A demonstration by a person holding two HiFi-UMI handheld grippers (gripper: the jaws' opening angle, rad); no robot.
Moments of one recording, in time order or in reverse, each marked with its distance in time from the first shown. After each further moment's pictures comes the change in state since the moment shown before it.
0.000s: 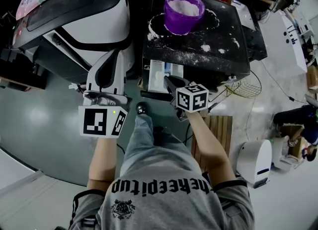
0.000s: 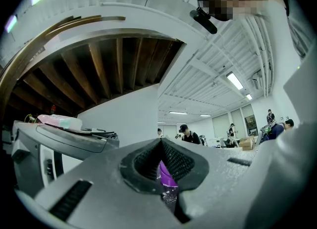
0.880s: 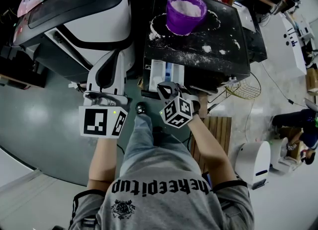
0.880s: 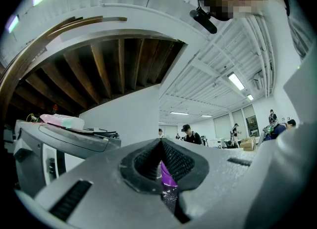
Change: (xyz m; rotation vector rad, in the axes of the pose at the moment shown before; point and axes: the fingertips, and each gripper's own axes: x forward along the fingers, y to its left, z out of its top) left arm -0.006 0.005 -0.001 -0.008 -0.003 0.014; right arm 0.014 0.043 -0.044 -1.003 0.224 -0.054
